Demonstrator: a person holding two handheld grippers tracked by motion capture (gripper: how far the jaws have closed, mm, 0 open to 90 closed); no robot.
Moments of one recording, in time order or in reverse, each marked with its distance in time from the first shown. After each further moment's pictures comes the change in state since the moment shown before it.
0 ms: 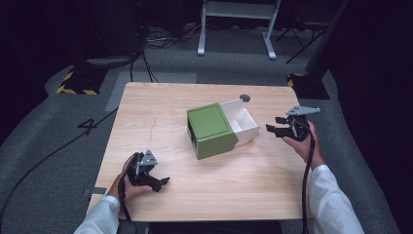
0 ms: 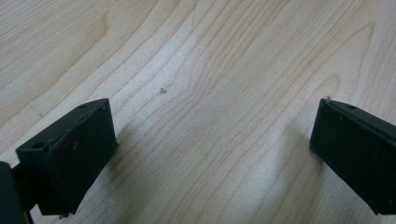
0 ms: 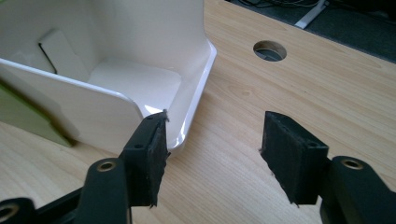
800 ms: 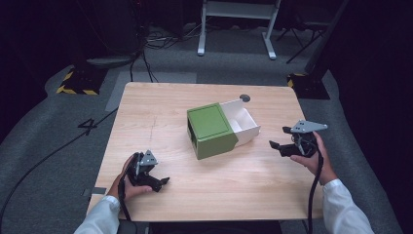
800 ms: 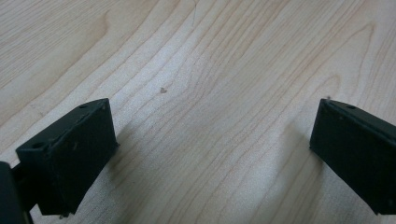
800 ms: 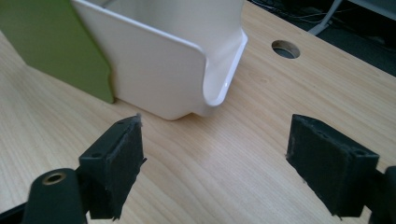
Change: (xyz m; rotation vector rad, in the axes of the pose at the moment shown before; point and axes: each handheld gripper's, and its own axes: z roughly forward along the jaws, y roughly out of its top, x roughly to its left) left arm 0.000 0.000 0.000 0.001 0.003 -0.001; right arm 0.036 -0.024 -0.038 0.002 -0.002 -0.142
